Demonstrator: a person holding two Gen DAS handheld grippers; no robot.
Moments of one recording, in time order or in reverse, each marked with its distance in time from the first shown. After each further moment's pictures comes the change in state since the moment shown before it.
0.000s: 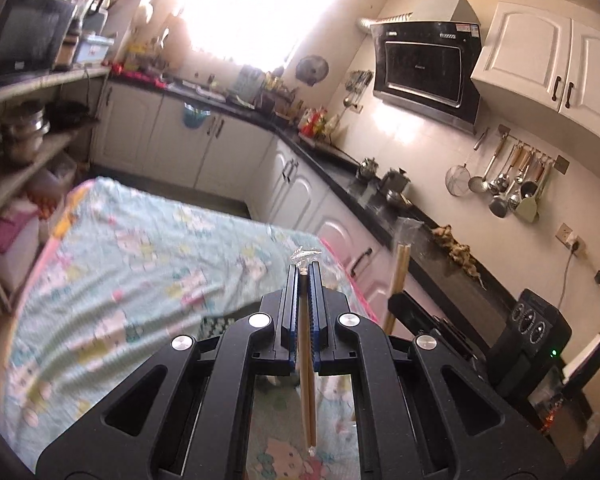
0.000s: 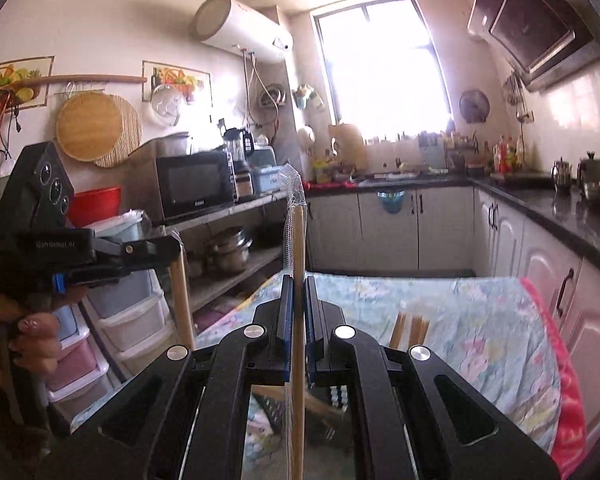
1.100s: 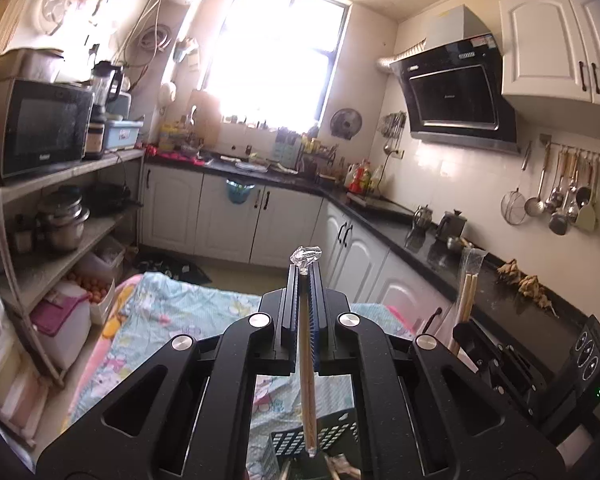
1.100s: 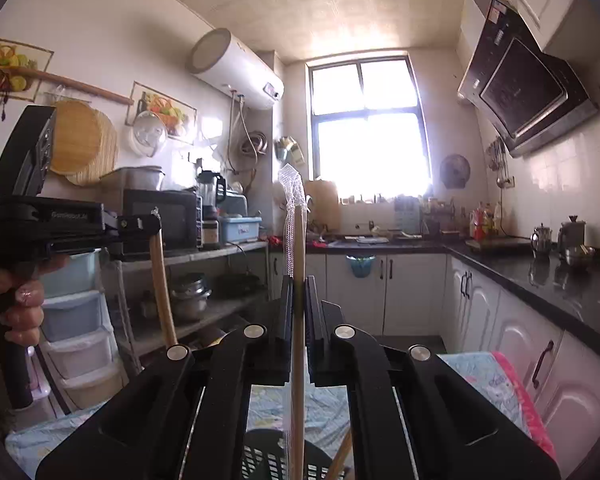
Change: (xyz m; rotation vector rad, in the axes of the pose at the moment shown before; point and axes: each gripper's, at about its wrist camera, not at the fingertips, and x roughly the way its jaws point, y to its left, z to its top) left arm 0.039 0.008 0.047 0.133 -0.200 0.217; right arm 0.052 -0.024 0.020 -0.104 -0.193 -0.124
